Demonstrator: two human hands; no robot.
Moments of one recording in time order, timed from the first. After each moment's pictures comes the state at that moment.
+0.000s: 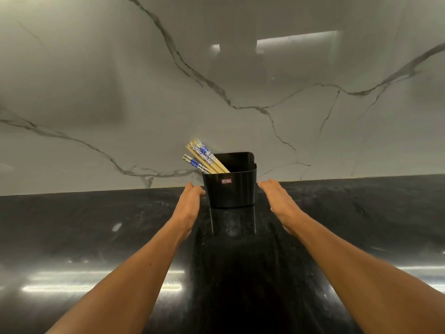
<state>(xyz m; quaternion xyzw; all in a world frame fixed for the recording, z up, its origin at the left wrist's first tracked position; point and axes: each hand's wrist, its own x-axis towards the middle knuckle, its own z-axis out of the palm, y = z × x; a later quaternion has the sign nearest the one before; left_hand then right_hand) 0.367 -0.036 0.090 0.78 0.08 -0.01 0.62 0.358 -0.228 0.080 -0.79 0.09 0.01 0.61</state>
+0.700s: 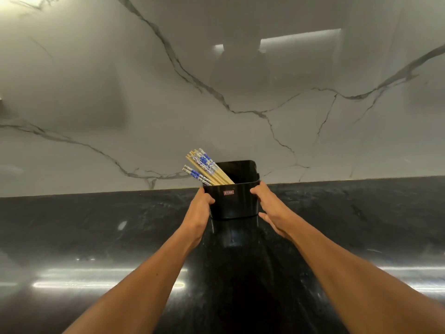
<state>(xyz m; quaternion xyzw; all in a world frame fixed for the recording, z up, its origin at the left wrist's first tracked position) 0.350 -0.053 0.090 0.74 0.01 -0.04 0.67 0.353 -0.224 0.090 -0.73 0.04 0.09 0.68</state>
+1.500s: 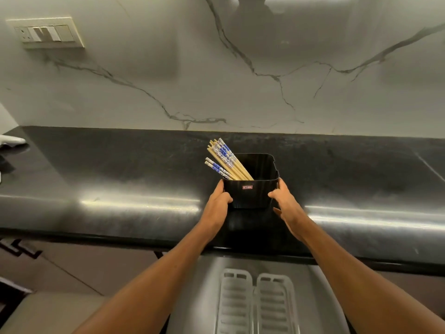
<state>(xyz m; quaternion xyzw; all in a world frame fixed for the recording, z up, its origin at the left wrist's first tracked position) 0.069 -0.002 0.086 0.75 -0.01 -0.08 0.66 0.060 -0.181 0.101 -0.75 0.06 0.09 0.66</state>
